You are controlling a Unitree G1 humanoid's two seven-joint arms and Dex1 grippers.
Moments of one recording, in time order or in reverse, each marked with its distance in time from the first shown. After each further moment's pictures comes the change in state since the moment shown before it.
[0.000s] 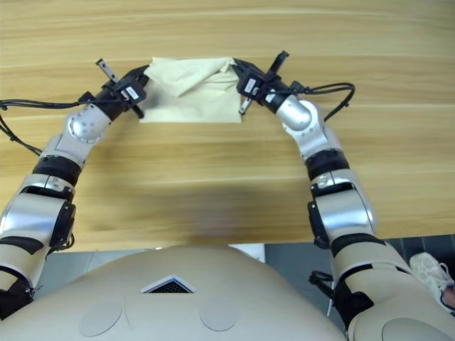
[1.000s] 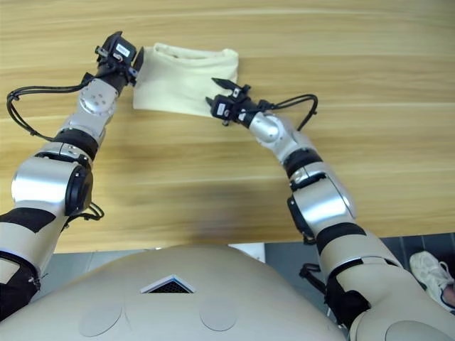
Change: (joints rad) left arm -0.240 -0.137 0.160 0.330 -0.151 0.213 0.148; right arm -0.090 0.130 0.179 0.282 -0.145 -0.046 -0.154
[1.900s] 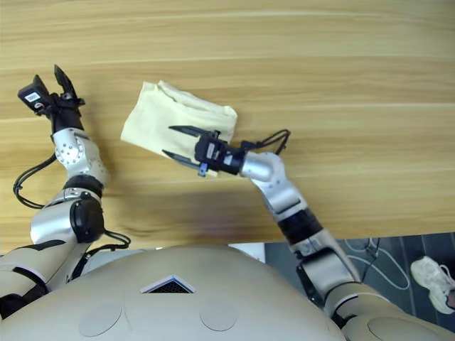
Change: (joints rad) left arm 0.333 -0.080 0.475 -0.175 -0.528 -0.309 -0.024; right arm 0.505 -0.022 0.049 -0.971 0.566 0.492 0.579
